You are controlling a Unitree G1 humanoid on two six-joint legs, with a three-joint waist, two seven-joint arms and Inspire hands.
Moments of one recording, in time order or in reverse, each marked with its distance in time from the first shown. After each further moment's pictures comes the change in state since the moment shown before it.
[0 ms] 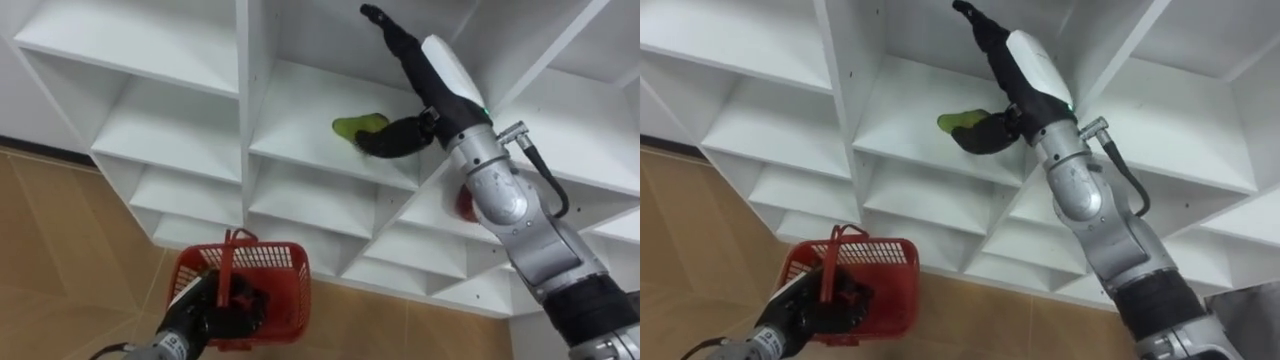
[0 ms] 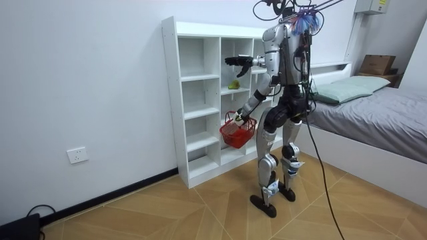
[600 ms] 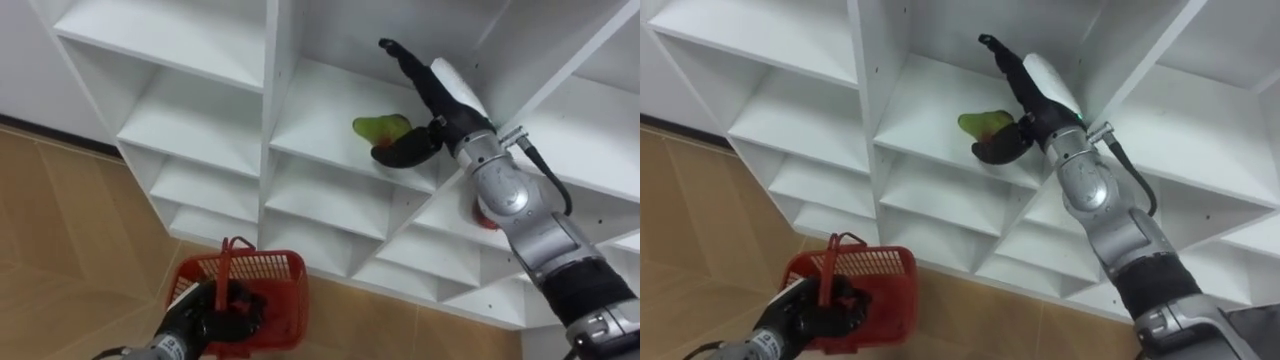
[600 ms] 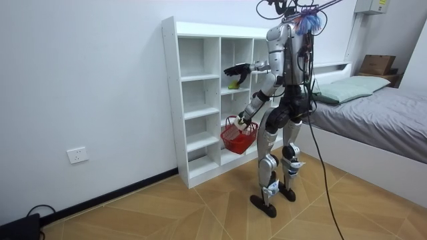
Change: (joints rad) left arm -0.004 -0.001 0.019 0.000 -0.001 0.032 -0.006; right arm -0.086 0.000 0.001 0.204 0.085 0.024 0.065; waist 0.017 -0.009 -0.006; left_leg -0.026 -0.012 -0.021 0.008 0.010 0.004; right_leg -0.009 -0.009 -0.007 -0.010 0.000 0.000
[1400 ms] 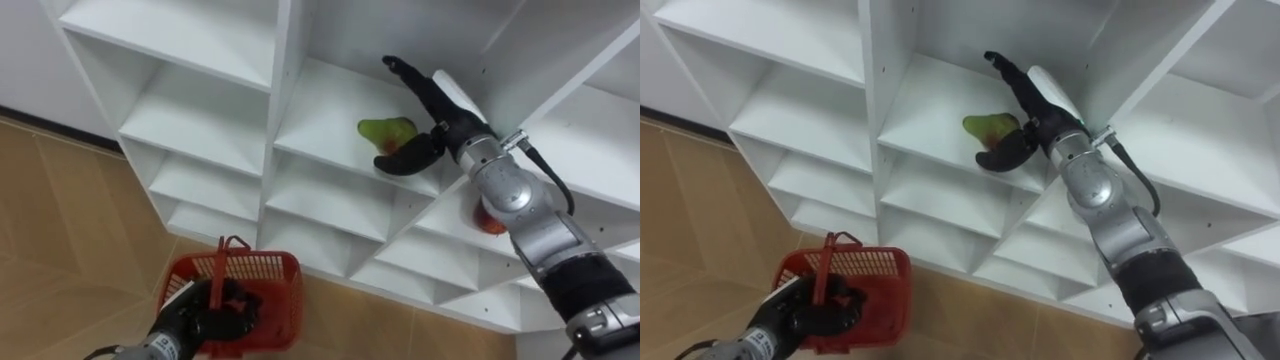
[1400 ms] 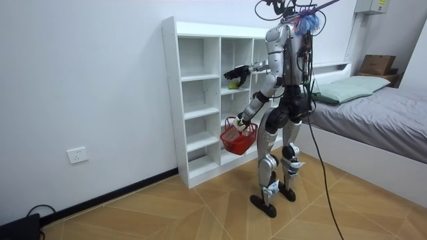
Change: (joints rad) left arm 0.000 0.016 0.022 -0.004 0.002 0.004 -0.030; right arm -0.026 -0.004 -0.001 0.078 0.034 0.023 0.051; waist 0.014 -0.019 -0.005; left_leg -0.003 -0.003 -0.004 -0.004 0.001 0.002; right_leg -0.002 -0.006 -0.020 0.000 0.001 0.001
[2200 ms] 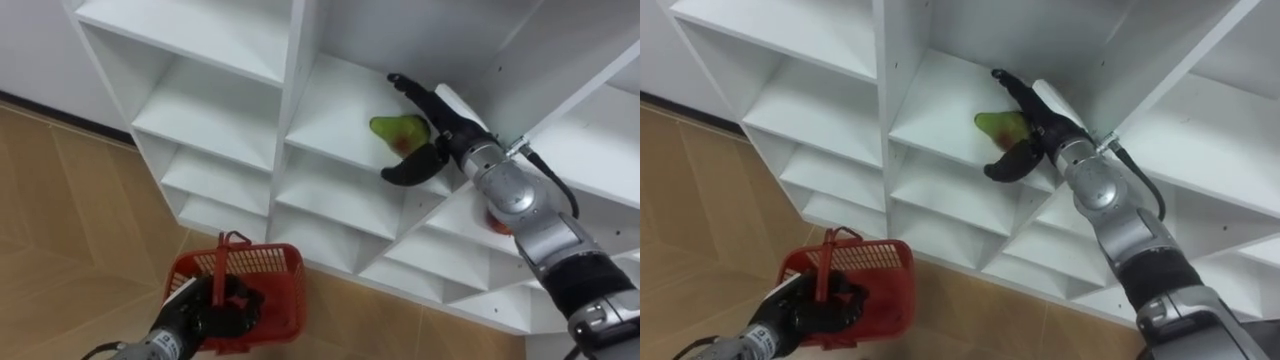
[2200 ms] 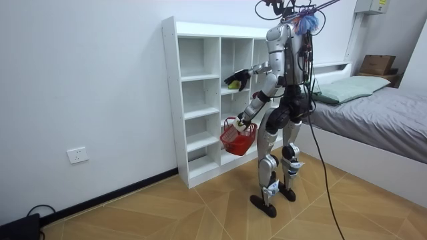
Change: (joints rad) left arm 0.003 0.000 -0.004 -0.022 -0.001 0.006 0.002; right arm -0.007 -0.001 0.002 0.092 -0.002 -0.003 0.044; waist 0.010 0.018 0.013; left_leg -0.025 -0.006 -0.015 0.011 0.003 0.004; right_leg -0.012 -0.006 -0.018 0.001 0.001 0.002
